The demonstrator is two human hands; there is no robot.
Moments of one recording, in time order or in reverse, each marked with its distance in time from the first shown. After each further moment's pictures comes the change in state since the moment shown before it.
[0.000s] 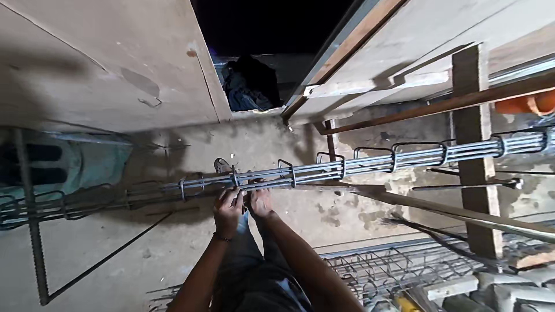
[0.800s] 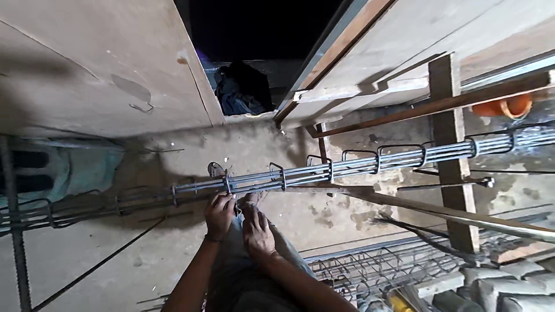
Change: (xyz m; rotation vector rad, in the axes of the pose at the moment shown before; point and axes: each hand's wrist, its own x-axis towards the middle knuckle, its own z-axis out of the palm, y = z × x) left_hand -0.002 -0.006 0.001 0.011 -0.007 0.031; right_hand -0.099 -0.030 -0.072 -0.299 -0.133 -0.188
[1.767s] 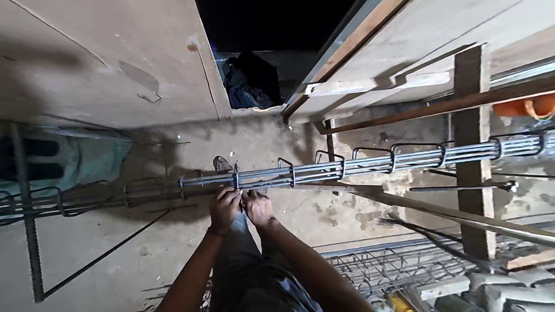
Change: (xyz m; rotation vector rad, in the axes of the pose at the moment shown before) left_hand -0.001 -0.020 0.000 -0.028 -0.019 0.096; right_hand 0.082 0.015 0.010 0.311 -0.155 0.081
